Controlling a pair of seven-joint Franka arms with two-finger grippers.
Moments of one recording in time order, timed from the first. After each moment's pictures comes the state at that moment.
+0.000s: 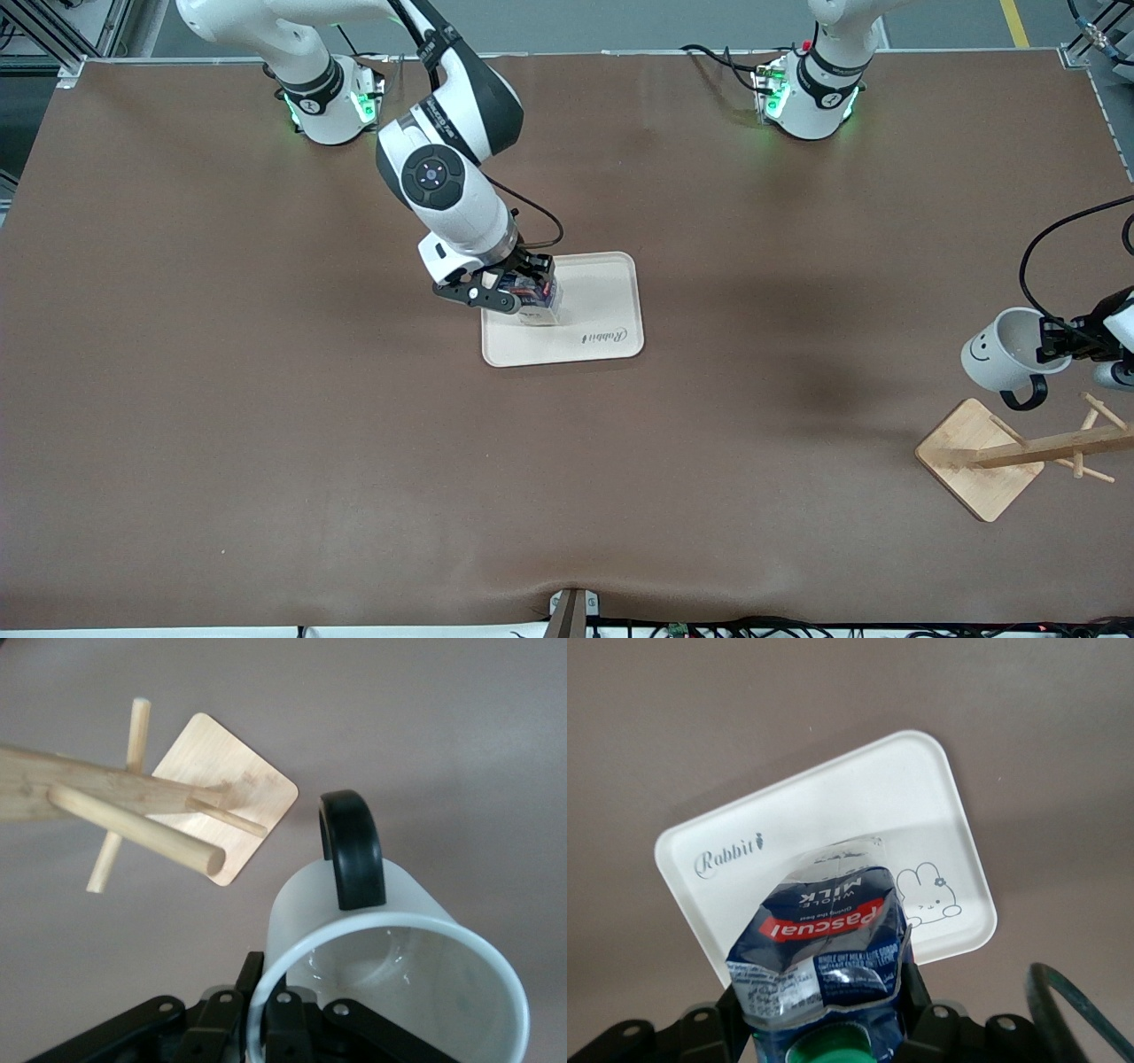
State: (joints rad) left arm 0.39 0.31 -0.26 -1.57 0.10 1.92 0.35; right arm 0.69 0.37 -0.04 -1.71 0.26 2.07 0.83
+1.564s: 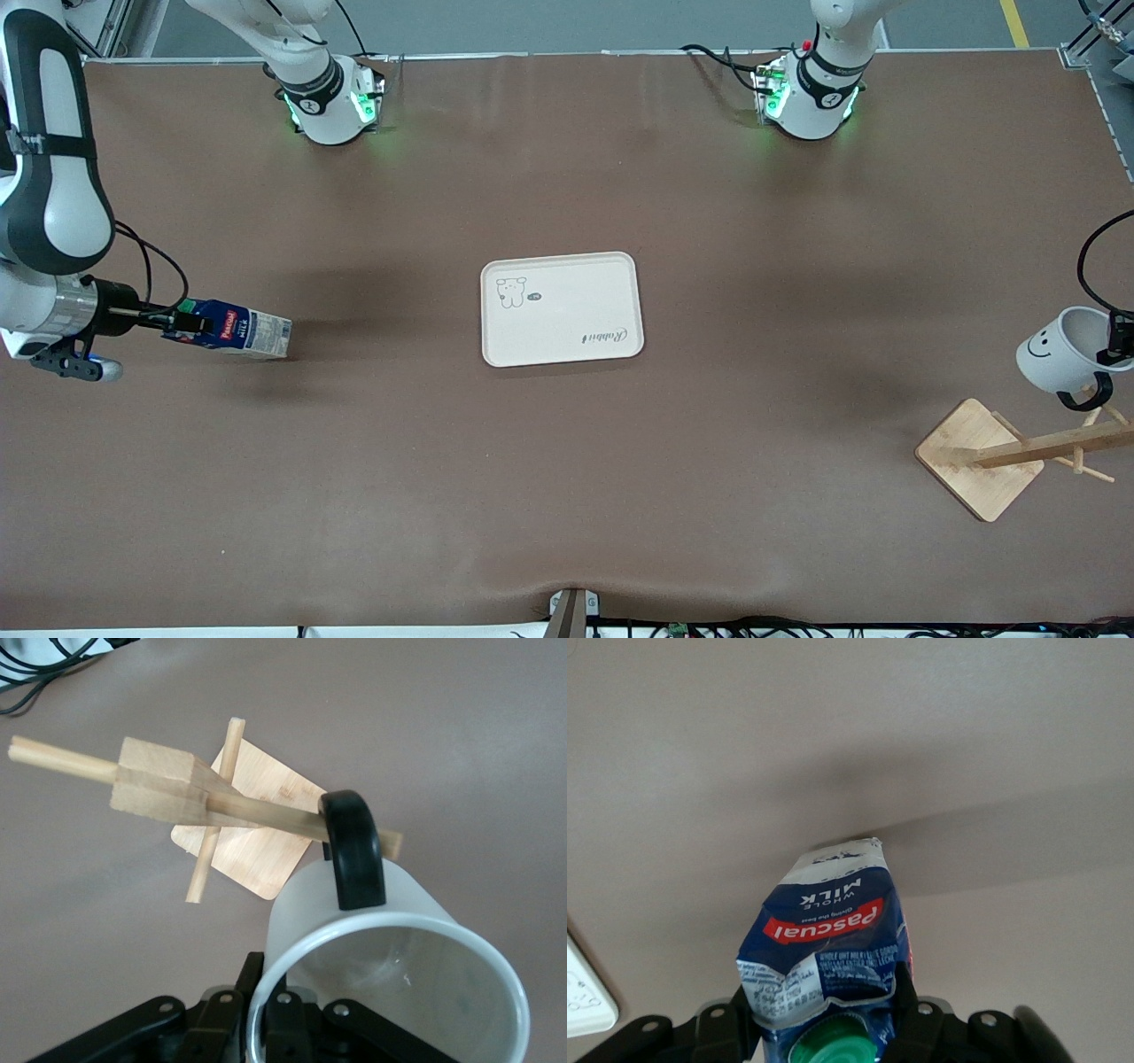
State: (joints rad) left arm 0.53 0.34 -0.26 -1.52 0.00 1.95 0.62; right arm -0.15 0.25 -0.06 -1.87 0.18 1.91 -0.05
